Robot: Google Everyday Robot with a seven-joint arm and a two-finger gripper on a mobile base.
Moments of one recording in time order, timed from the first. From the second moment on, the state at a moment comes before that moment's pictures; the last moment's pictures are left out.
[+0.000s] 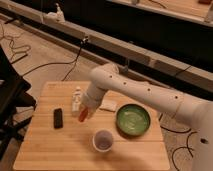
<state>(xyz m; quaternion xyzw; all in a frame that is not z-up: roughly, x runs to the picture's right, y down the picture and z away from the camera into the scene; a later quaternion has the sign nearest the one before) -0.086 0.116 0.708 -0.20 -0.38 -0.43 0.80</state>
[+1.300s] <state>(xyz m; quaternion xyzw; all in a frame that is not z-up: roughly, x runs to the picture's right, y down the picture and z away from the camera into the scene) -0.022 0.139 0.665 -0.20 -0.35 -0.38 0.83</state>
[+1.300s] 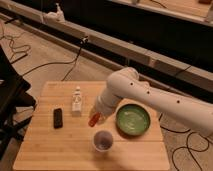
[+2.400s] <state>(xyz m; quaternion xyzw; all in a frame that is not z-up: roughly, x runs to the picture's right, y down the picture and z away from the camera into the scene) 0.006 0.213 0.660 -0.26 -0.35 -0.35 0.83</state>
